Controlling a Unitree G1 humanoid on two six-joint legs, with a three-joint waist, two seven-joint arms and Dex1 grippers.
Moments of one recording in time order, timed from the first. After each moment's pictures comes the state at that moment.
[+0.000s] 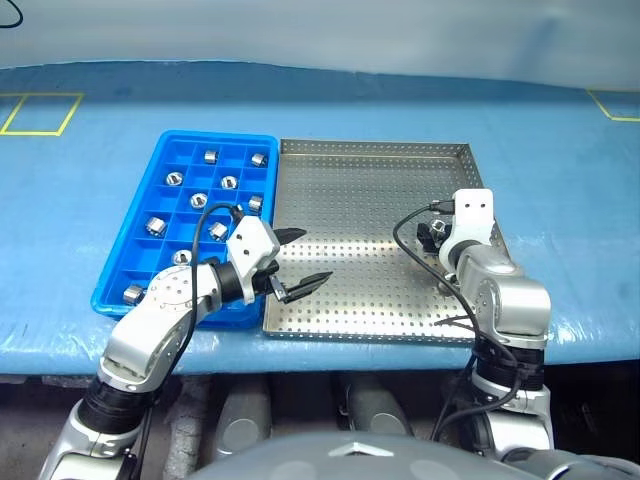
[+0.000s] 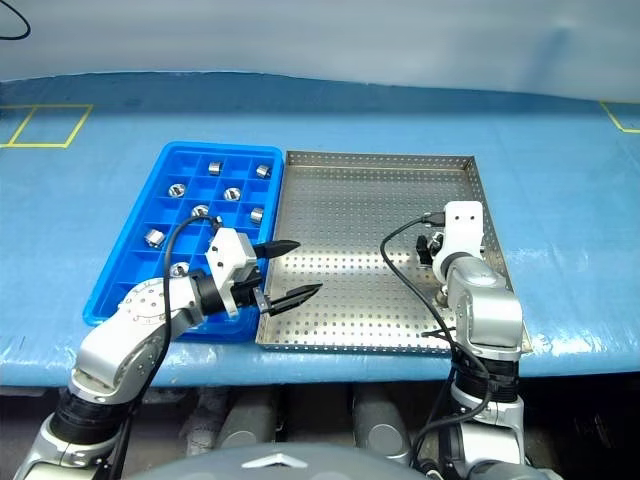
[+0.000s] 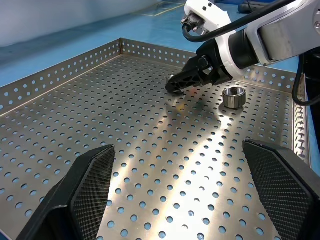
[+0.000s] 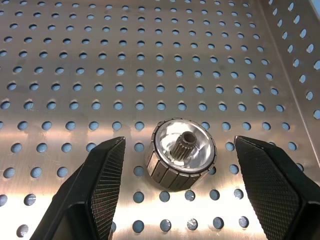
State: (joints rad) left arm -0.13 0.51 -0.19 -0.51 -0.40 0.56 -0.68; right arm -0.30 -0.18 -0.21 -0.27 0.02 1.06 0.08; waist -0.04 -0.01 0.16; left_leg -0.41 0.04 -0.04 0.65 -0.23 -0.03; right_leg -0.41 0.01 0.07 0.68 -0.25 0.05
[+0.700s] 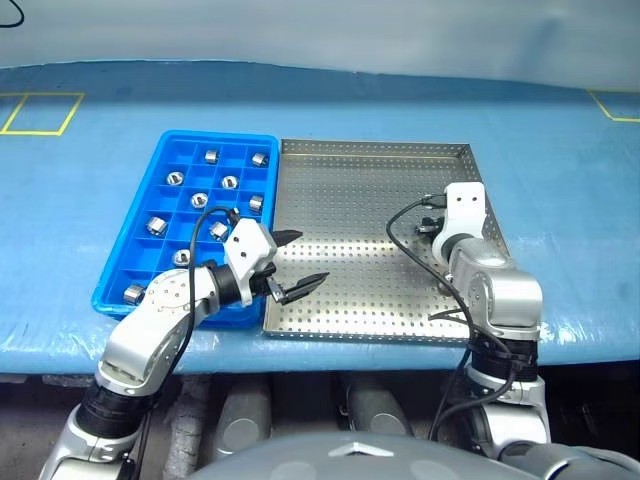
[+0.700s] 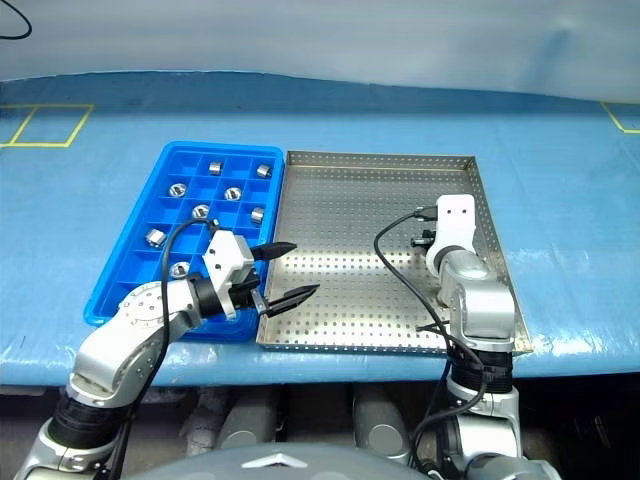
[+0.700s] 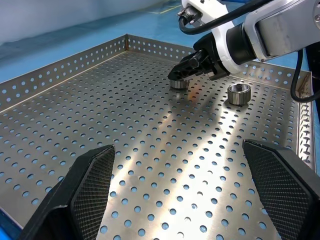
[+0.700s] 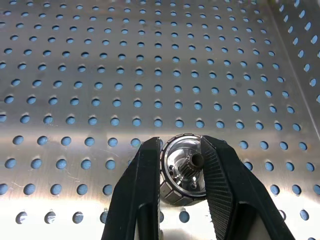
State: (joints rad) left arm -0.11 0.51 -0.18 -0.51 -0.39 0.55 -0.68; right arm -0.34 -0.19 -0.14 -0.25 0.03 1.04 0.06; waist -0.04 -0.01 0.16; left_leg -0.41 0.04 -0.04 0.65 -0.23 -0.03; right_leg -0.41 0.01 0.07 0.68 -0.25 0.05
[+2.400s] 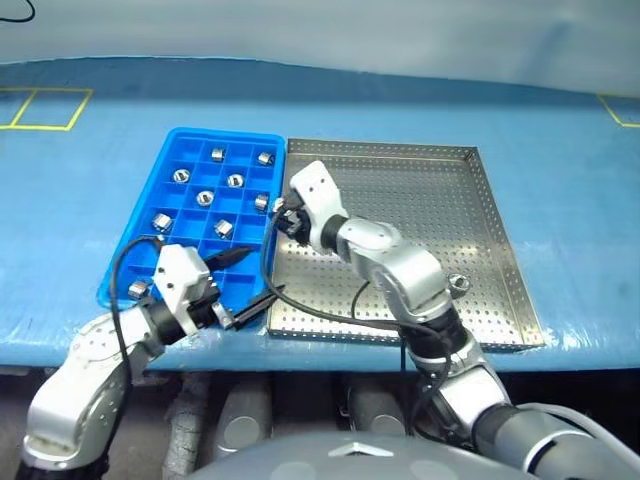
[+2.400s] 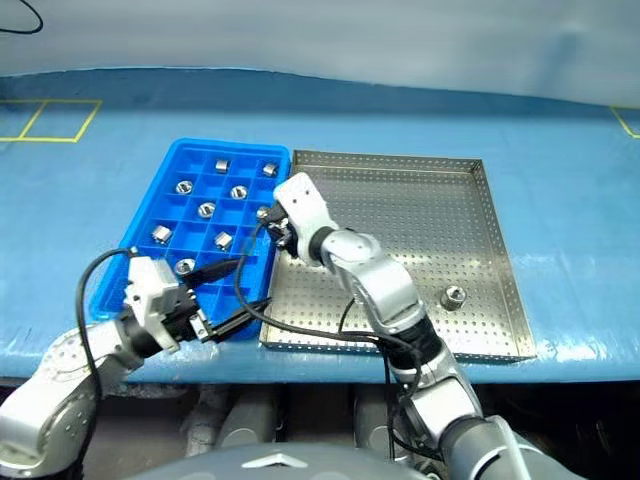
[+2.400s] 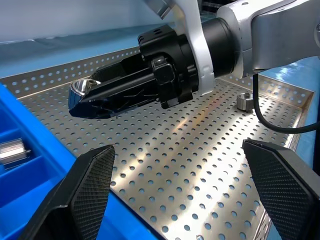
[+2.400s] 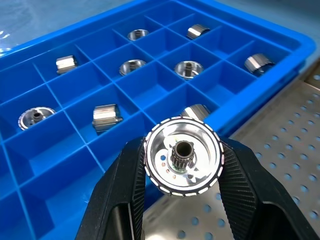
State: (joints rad) left arm 0.28 0.58 0.15 -0.71 -0.56 0.51 -0.68; right arm -0.57 -0.02 0.36 -0.16 0.16 0.90 0.29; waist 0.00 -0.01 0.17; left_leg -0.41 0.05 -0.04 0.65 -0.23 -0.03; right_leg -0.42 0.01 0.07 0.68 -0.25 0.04
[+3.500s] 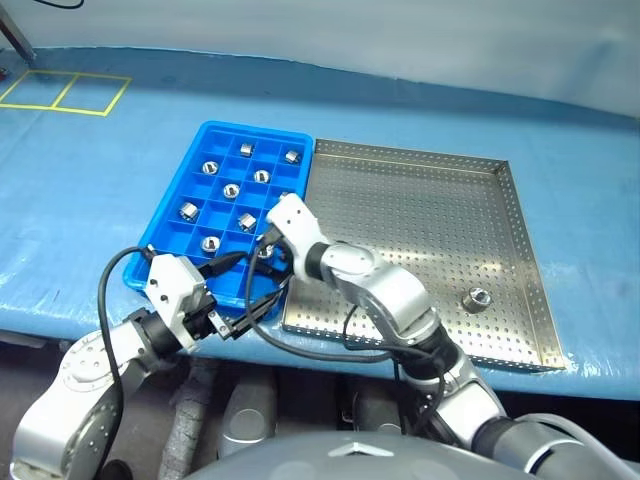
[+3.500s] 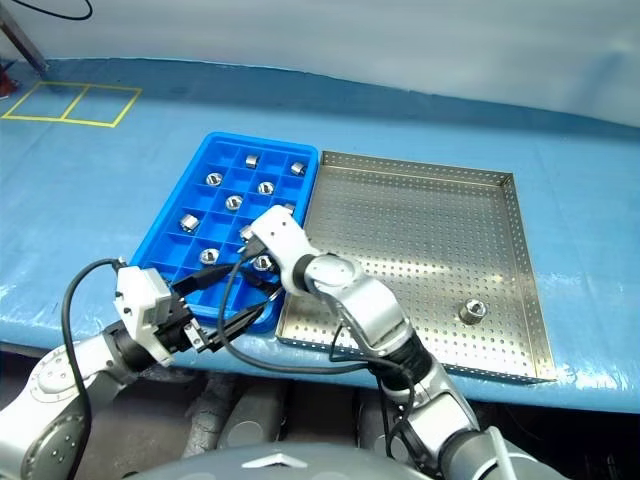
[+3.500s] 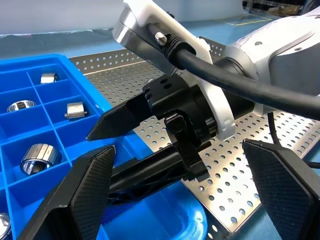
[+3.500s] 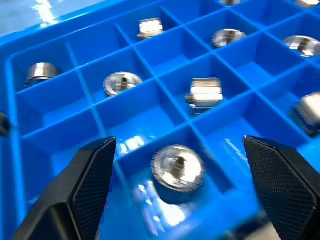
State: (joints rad) left arm 0.29 0.58 0.13 -0.79 -0.58 0.53 -0.61; right arm -0.45 -0.06 0.41 -0.29 0.12 0.98 0.28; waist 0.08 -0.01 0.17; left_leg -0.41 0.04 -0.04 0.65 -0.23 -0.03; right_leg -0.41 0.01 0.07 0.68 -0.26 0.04
